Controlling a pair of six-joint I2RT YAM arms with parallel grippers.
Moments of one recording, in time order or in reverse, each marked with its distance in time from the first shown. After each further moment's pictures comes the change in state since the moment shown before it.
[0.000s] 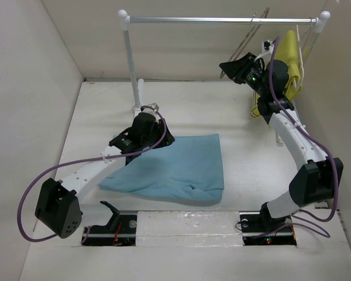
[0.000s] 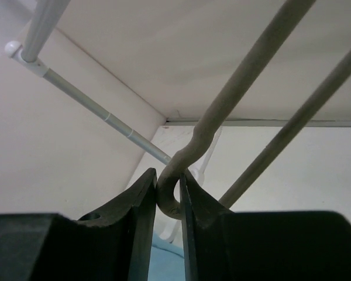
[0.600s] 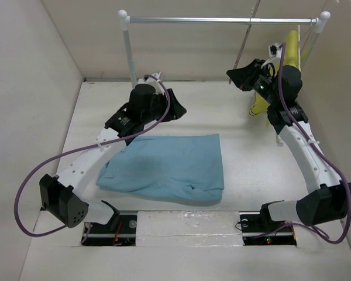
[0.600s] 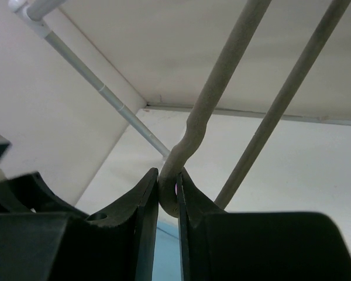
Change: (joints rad) left arm 0.000 0.099 0.394 -0.085 0.082 0.042; right arm 0.000 -0.179 -0.040 -0.174 -0.010 -0.185
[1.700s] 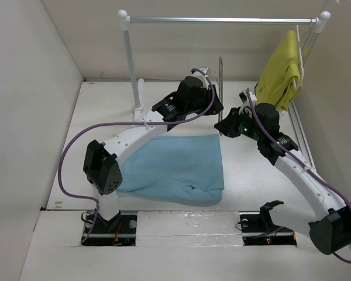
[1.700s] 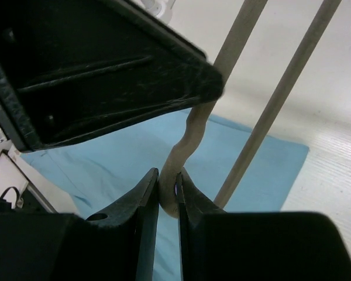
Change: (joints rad) left arm -0.200 0.450 0.422 0.050 -0.040 0.012; right arm 0.169 -0.251 -0.419 -0.233 0.022 -0.160
